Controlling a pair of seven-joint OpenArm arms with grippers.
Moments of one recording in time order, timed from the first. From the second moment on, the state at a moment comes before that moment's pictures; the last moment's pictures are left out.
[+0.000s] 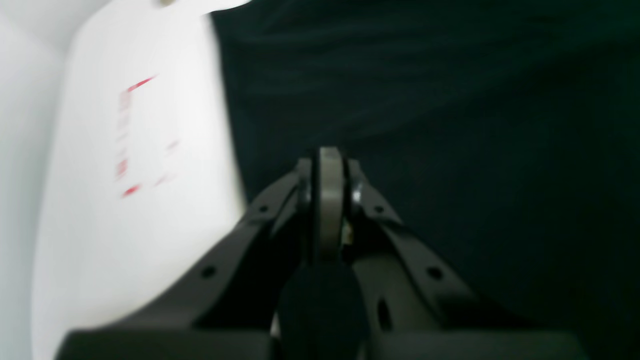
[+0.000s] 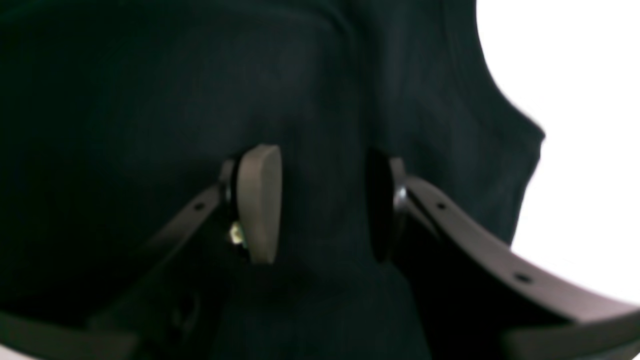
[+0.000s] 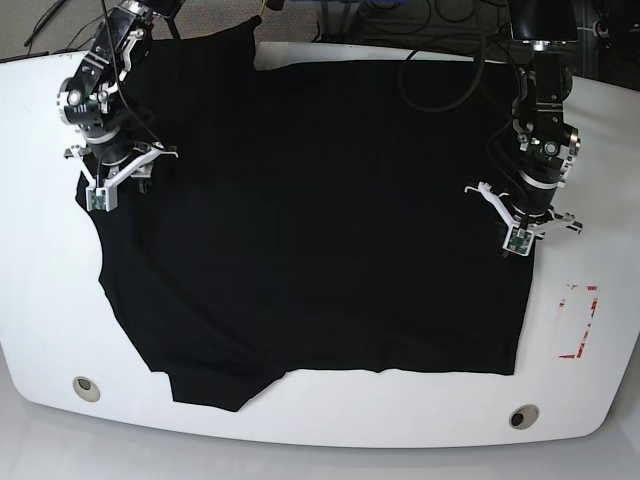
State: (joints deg) left arm 6.2 -14.5 -9.0 93.5 8.5 -18.3 19.8; right arm -11.8 2.5 35.0 107.3 12.9 28.6 -53.9
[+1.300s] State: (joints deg) left arm 7.4 -8.4 -21.0 95.0 8.5 -18.2 19.8; right arm -17.3 -3.6 62.6 110.8 21.4 30.5 -61.5
